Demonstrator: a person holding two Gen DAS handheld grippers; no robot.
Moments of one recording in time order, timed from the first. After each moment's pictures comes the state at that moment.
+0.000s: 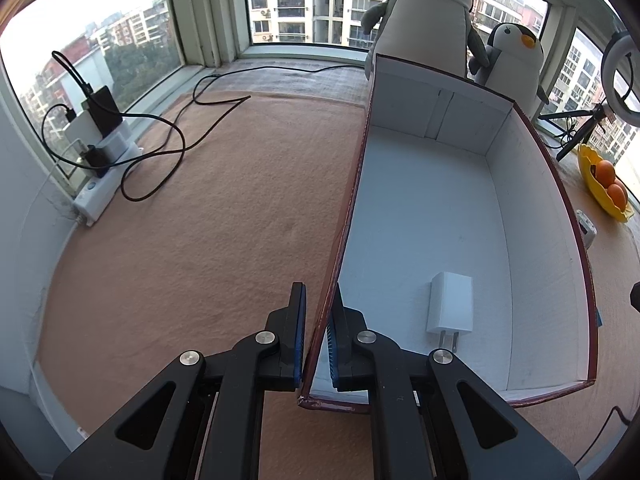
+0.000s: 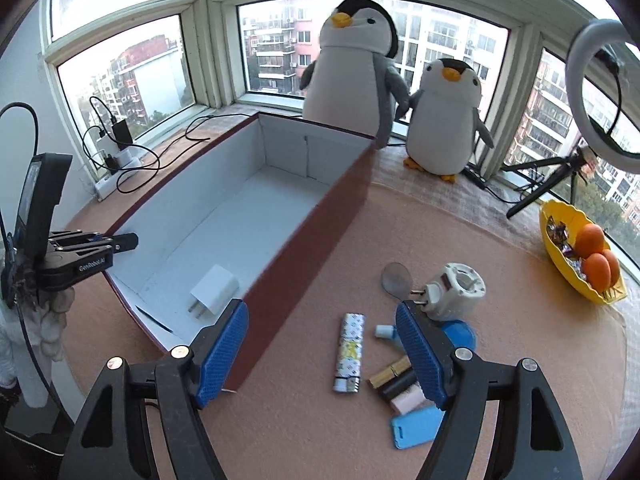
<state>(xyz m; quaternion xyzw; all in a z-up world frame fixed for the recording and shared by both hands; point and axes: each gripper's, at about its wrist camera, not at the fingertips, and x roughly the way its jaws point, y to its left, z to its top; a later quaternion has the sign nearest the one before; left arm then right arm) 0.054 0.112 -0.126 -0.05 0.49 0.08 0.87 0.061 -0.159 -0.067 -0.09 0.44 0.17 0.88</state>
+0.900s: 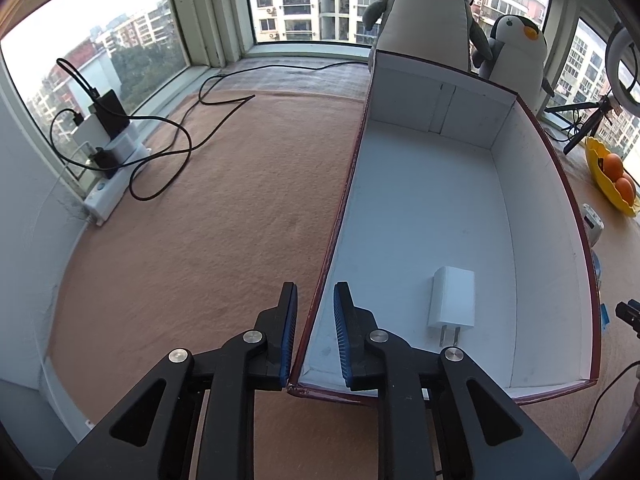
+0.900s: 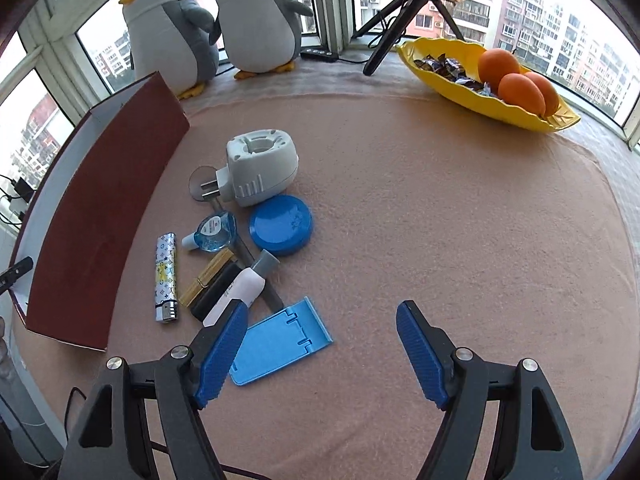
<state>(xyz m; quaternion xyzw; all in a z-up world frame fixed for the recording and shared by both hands) 0.052 0.103 -0.122 -0.03 0.50 0.10 0.86 0.077 -0.302 -0.151 0.03 0.54 0.05 0.84</state>
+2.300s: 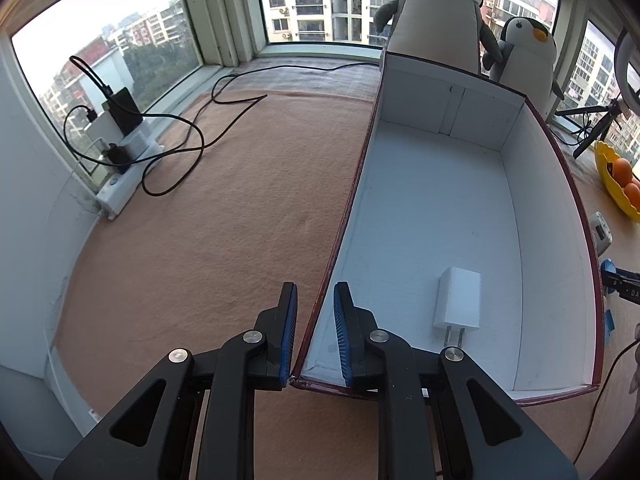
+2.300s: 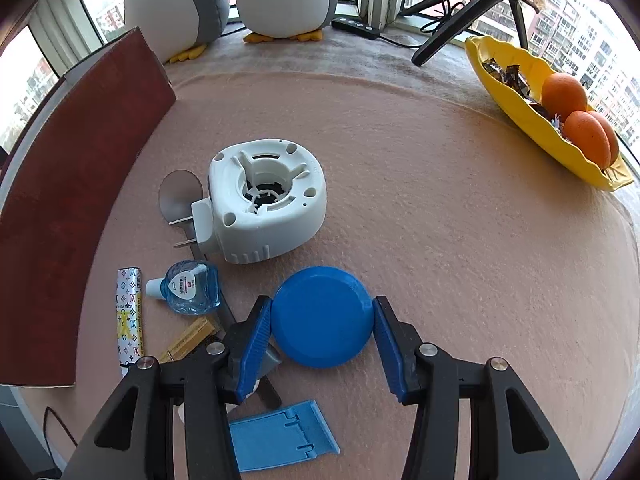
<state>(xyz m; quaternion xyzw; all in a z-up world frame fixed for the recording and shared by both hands) 0.048 0.102 -0.120 -0.03 0.49 0.12 0.86 0.151 -0.279 -0.177 -0.03 0.57 0.07 0.82</state>
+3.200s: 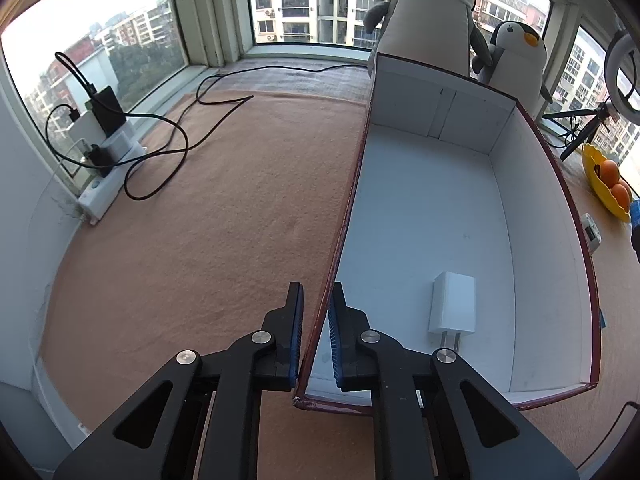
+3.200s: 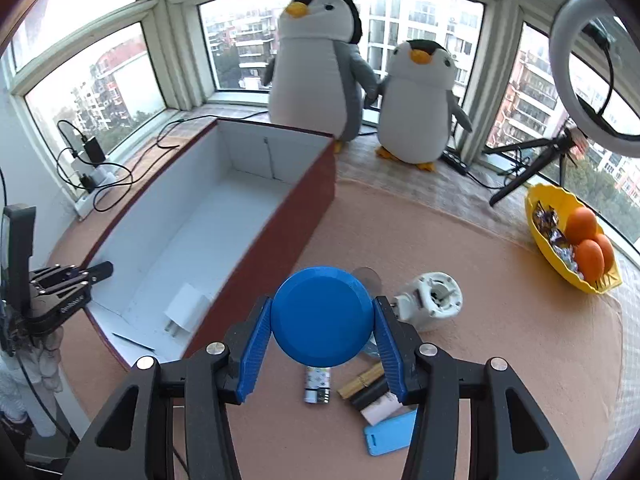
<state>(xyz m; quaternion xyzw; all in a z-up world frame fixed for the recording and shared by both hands) 0.052 0.110 -0.125 -0.05 0.49 0.08 0.87 0.092 -0.148 -0.058 -0.08 0.45 0.18 0.87</state>
